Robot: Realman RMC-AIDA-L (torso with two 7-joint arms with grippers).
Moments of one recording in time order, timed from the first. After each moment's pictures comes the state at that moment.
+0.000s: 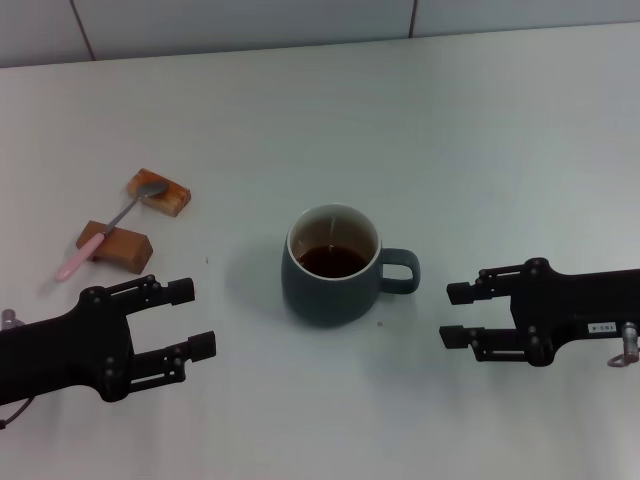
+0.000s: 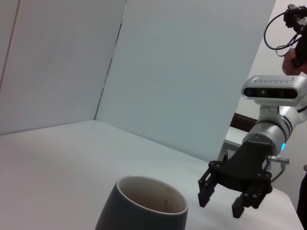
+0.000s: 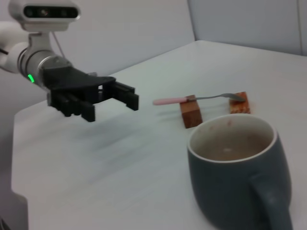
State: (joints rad) left arm -0.36 -2.02 0.58 0.44 2.02 1.79 -1.09; right arm 0.39 2.08 -0.88 -0.78 -2.04 -1.63 1.37
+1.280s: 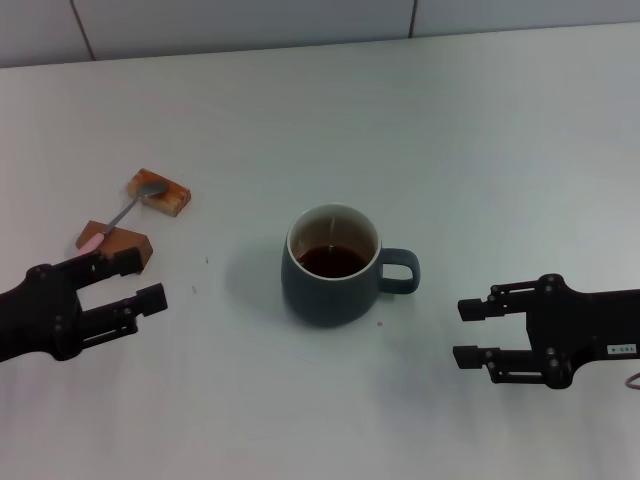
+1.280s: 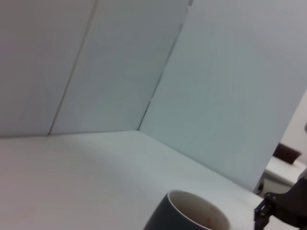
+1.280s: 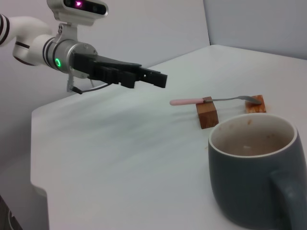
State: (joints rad) left arm -0.34 -2.00 0.47 0.49 2.02 1.80 -1.29; right arm 0.33 2.08 -0.87 -0.82 -2.03 -1.69 1.32
